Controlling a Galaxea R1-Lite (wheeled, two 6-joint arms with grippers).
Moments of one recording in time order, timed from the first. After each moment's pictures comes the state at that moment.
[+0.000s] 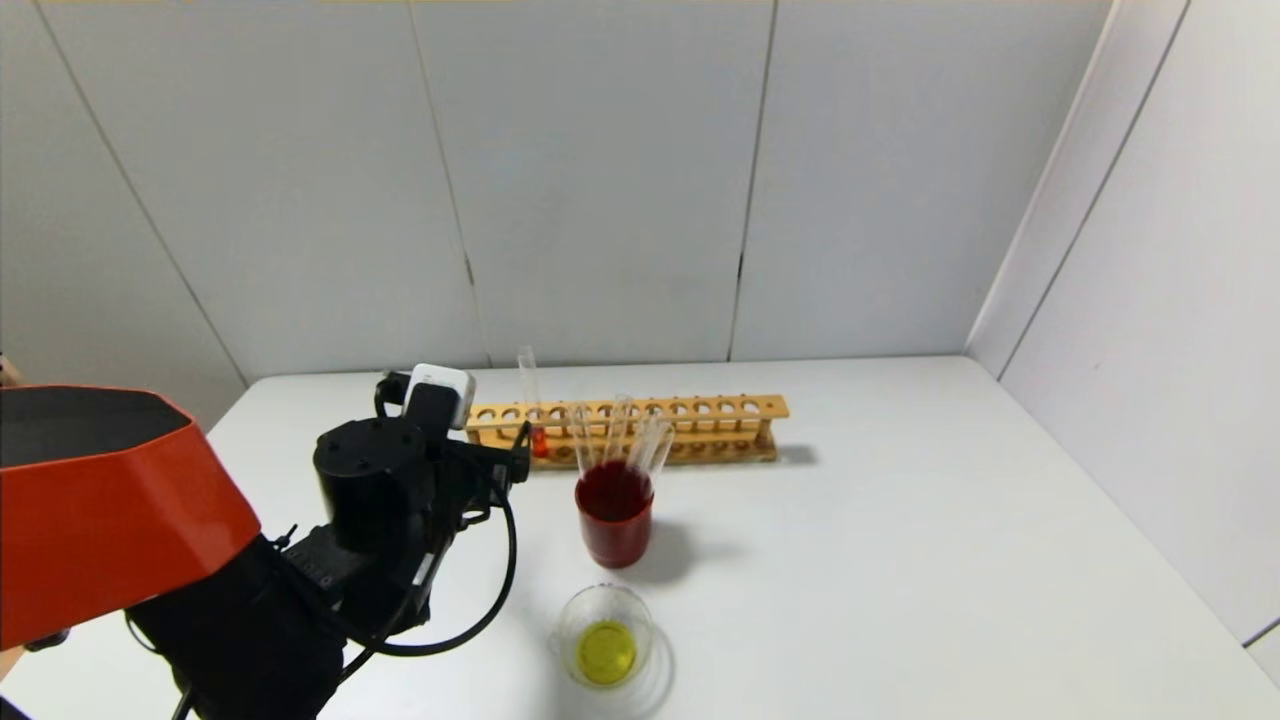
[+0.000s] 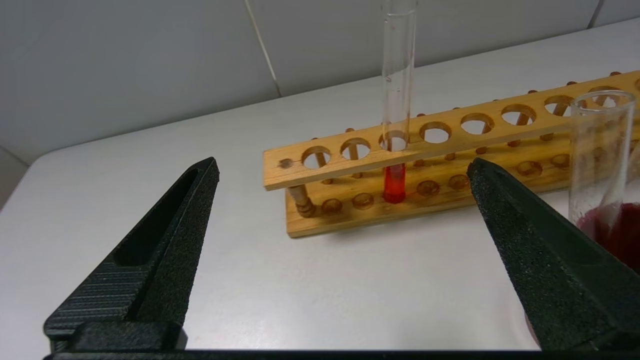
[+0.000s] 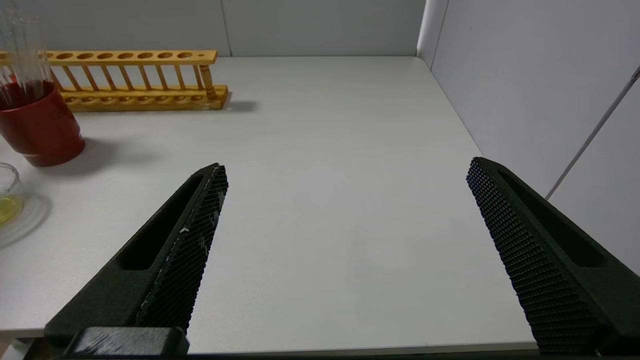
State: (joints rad) left arm -0.53 2.02 -0.48 -1.47 0.48 0.11; right arm 0.00 0.00 0.00 0.00 0.00 0.00
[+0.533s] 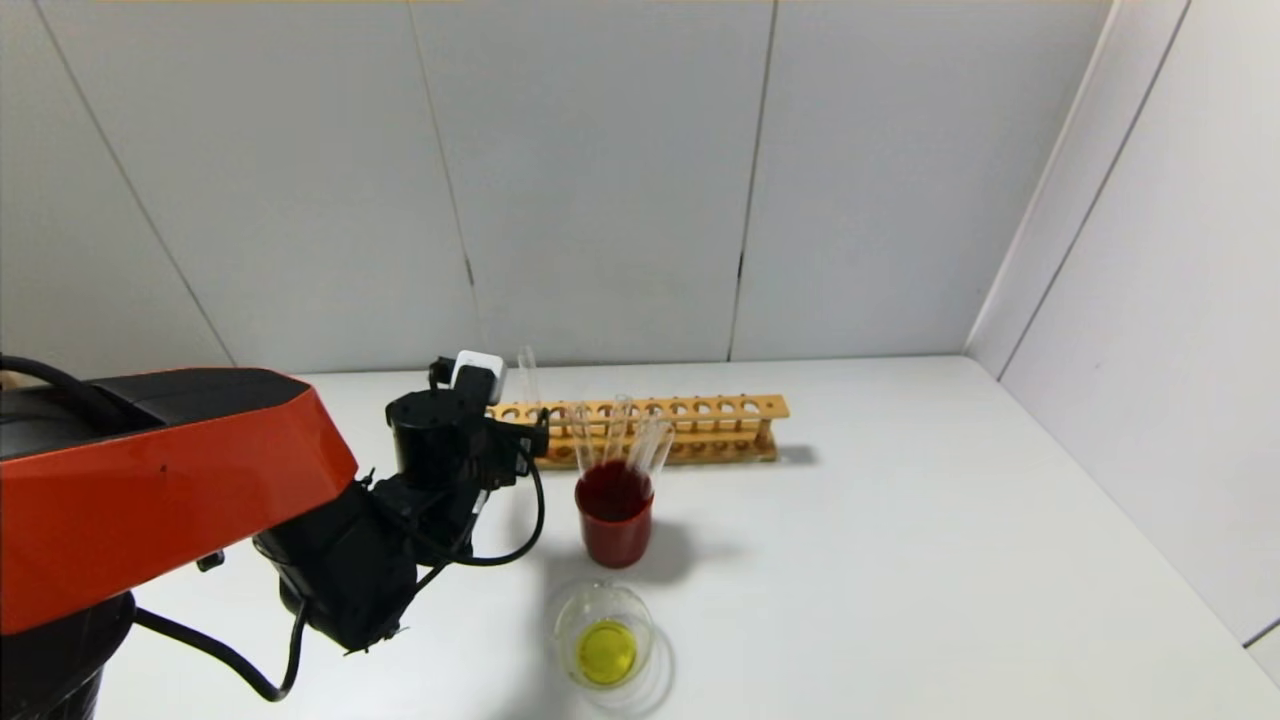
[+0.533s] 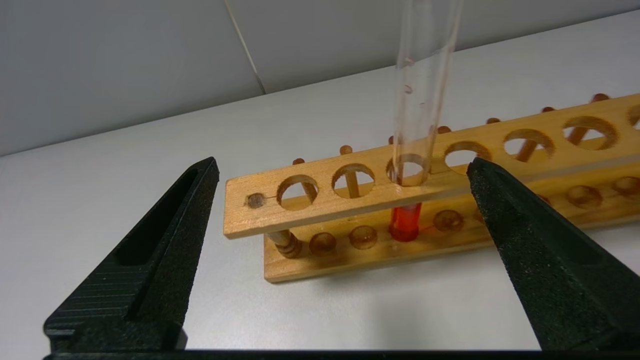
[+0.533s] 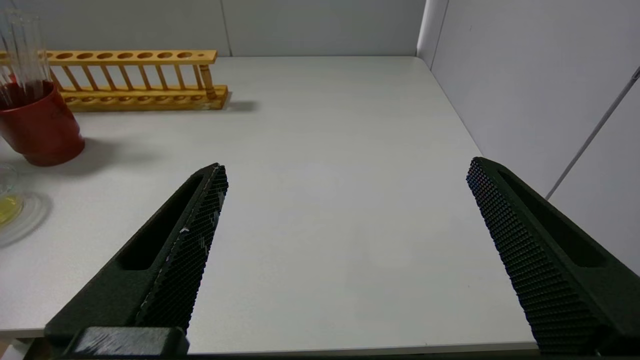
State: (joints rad) left arm -0.44 2.21 -0.74 -1.37 0.40 0.10; right arm 0.00 0.00 0.00 0.00 0.00 0.00
